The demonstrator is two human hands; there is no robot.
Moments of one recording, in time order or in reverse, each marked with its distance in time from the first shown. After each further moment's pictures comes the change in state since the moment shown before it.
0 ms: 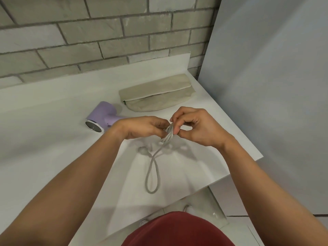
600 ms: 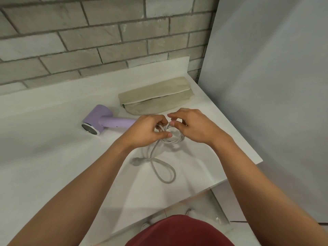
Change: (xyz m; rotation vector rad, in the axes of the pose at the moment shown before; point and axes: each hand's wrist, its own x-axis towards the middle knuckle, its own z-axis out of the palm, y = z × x) left_hand 0.015 0.001 0.028 0.366 0.598 0.188; right_hand 0.020 0.017 -0.015 -0.463 -0.109 0.234
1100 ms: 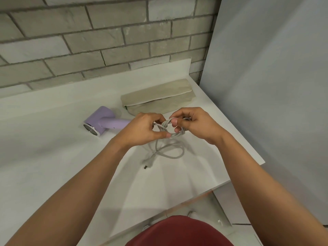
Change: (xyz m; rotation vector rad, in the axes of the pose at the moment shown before) left_hand -0.007 0.006 -0.019 0.028 0.038 0.034; right_hand -0.002 -0.003 -0.001 0.681 0.051 0.129
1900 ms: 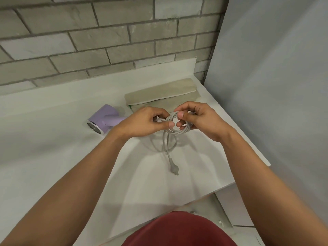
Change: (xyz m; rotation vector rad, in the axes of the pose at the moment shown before) left_hand 0.010 -0.006 -0.023 -0.063 -0.073 -0.023; right_hand 0.008 -0.009 -0.002 0.142 0.005 0.058
